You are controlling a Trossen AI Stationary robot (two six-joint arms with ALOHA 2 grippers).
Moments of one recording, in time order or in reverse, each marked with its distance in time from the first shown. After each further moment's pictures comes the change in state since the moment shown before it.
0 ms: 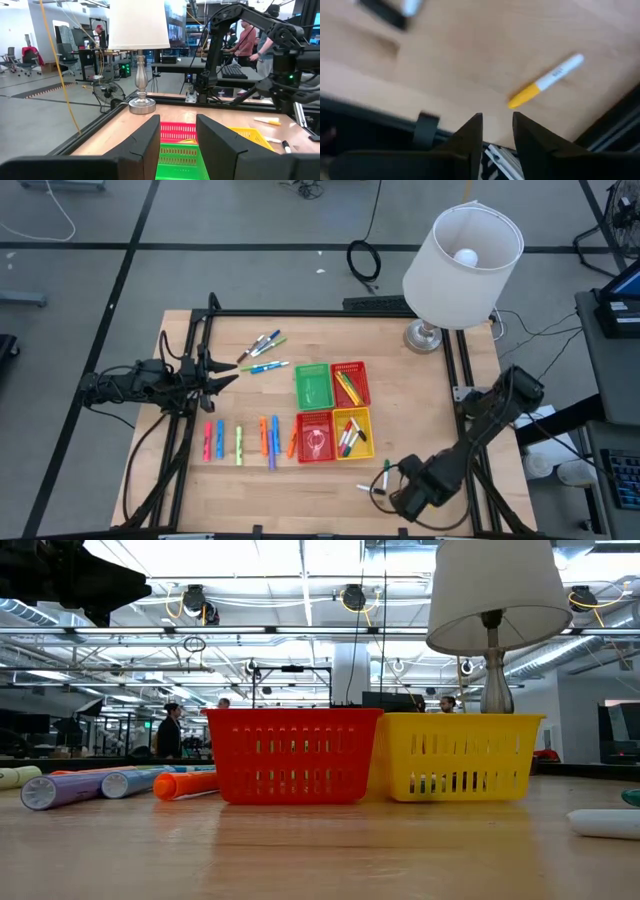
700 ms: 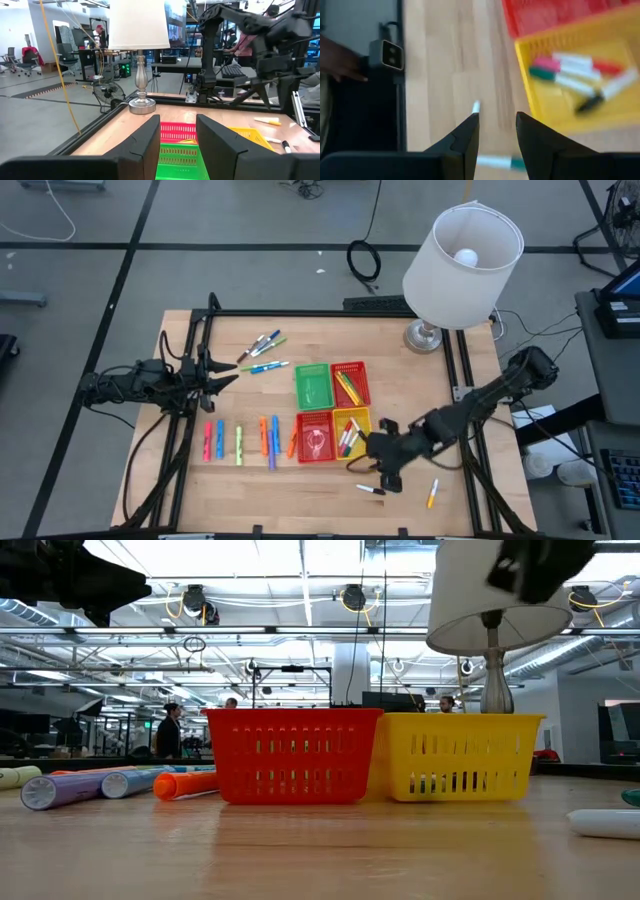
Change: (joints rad) left arm 0.000 0.000 0.000 0.000 0.000 0.000; right arm -0.259 -0.232 -0.121 0.365 0.357 -1.267
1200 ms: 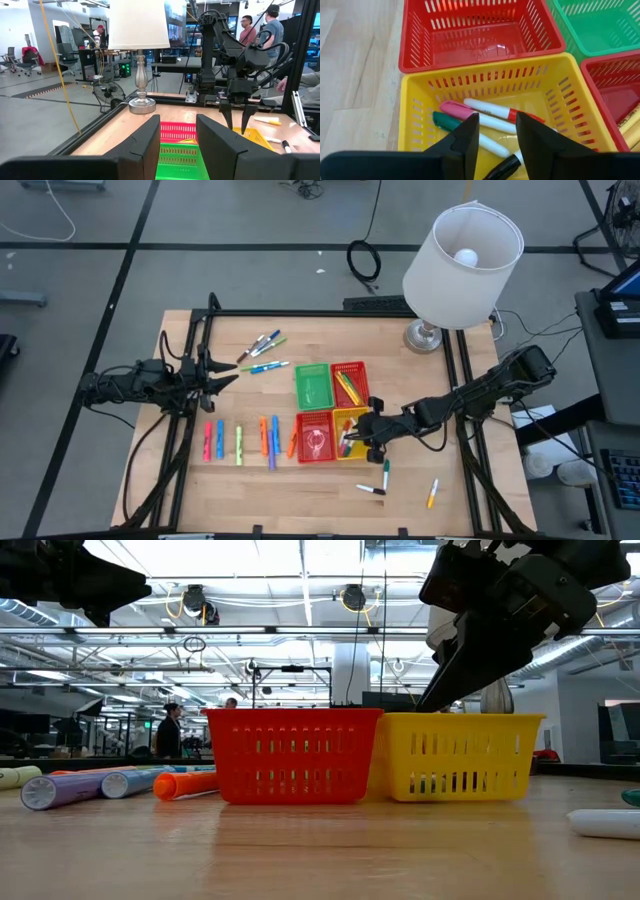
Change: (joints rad) left arm 0.000 0.000 0.000 -0.001 0.000 0.000; right arm -0.199 0.007 -0.407 0.632 0.160 -0.382
